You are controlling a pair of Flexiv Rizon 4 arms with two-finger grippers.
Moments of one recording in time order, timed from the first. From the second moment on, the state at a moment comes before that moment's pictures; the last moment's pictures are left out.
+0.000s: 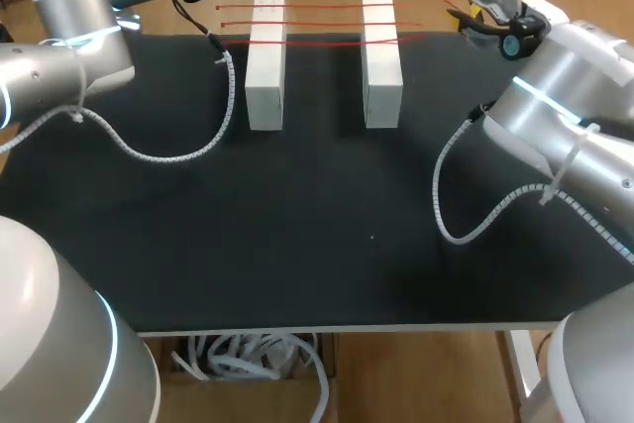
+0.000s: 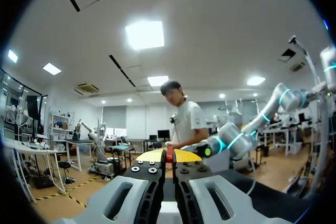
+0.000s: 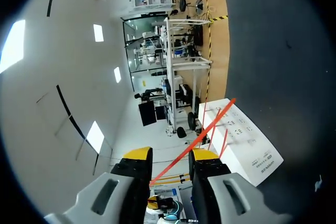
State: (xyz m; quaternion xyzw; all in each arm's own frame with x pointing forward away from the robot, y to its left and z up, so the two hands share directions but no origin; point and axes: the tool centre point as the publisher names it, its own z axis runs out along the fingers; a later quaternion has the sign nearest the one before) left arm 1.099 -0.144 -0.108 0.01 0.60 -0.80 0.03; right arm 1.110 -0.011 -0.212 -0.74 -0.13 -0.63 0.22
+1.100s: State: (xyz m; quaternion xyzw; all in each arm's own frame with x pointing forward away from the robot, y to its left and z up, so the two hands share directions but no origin) left arm 1.099 -0.144 -0.108 0.01 0.60 -0.80 0.03; right arm 1.112 -0.021 -0.209 -0.73 -0.13 -0.63 0.21
